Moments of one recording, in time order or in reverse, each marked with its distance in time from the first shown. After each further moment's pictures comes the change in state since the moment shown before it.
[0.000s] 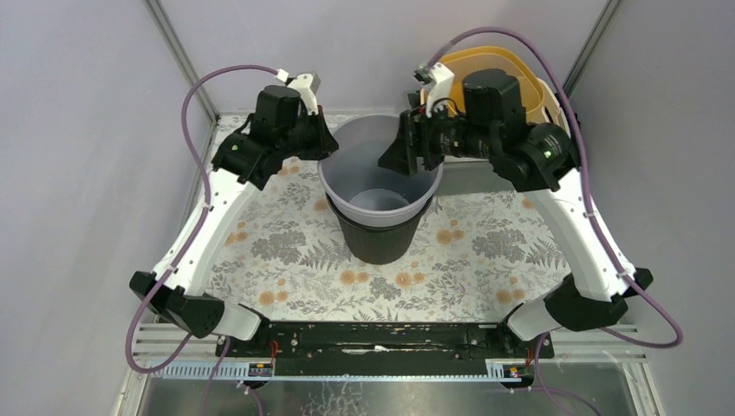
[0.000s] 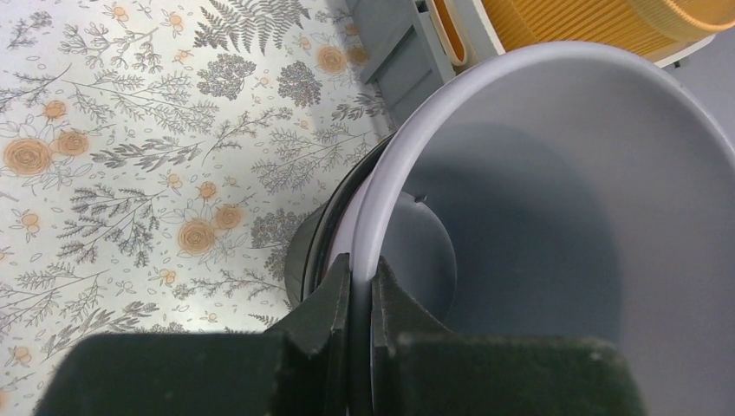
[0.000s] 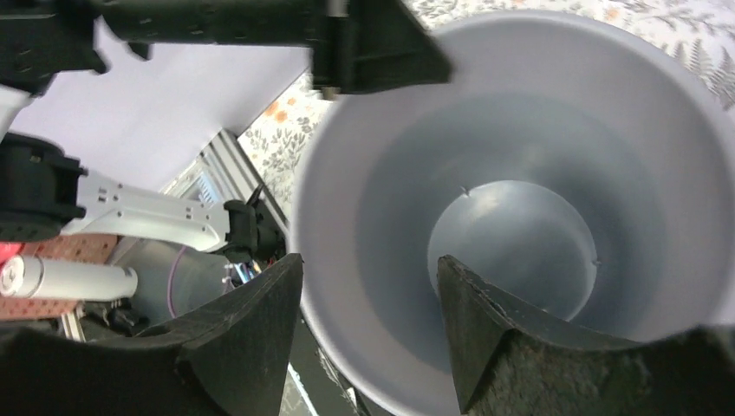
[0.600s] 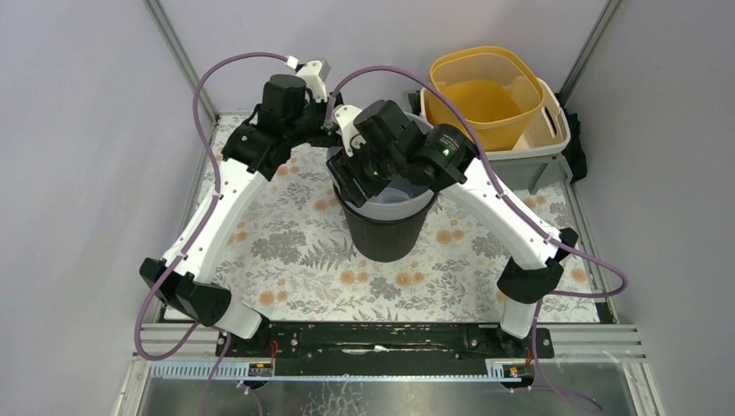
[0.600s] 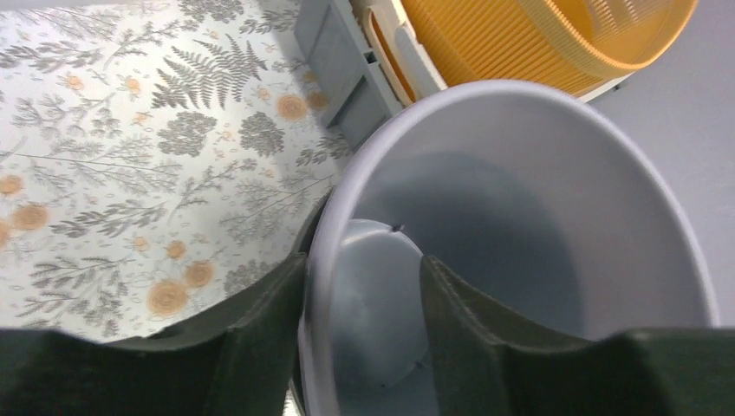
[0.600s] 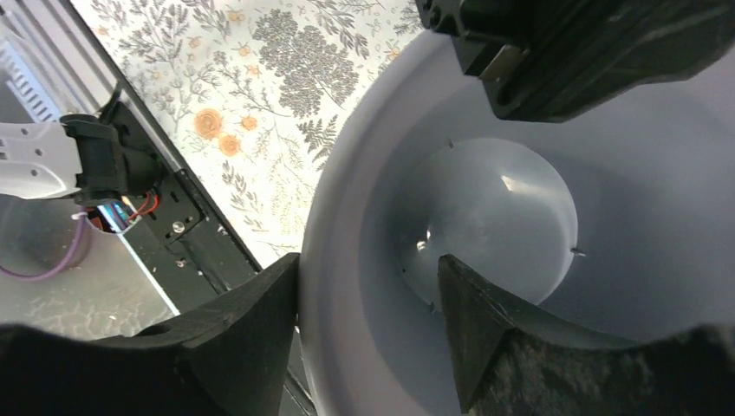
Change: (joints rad) left arm 0.000 0.090 0.055 0.106 0.070 0.026; right arm 0.307 0.354 0.261 -0.217 0.339 -0.182
